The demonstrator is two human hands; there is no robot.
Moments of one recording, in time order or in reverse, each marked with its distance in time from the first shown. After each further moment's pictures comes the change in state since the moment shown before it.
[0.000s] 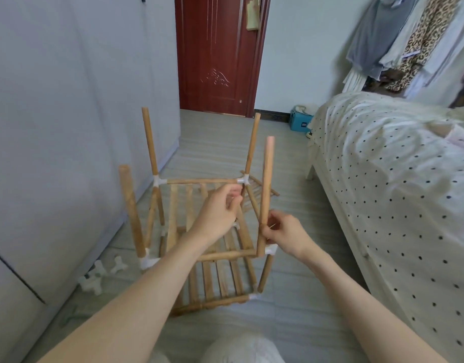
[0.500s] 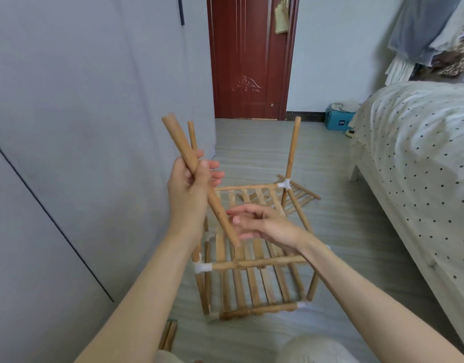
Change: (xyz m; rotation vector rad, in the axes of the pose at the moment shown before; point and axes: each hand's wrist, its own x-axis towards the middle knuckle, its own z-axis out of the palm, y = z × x) left_hand -0.026 0.022 -0.115 -0.534 0.524 0.083; right_hand 0.029 -0.093 0.076 0.587 -0.570 -0.085
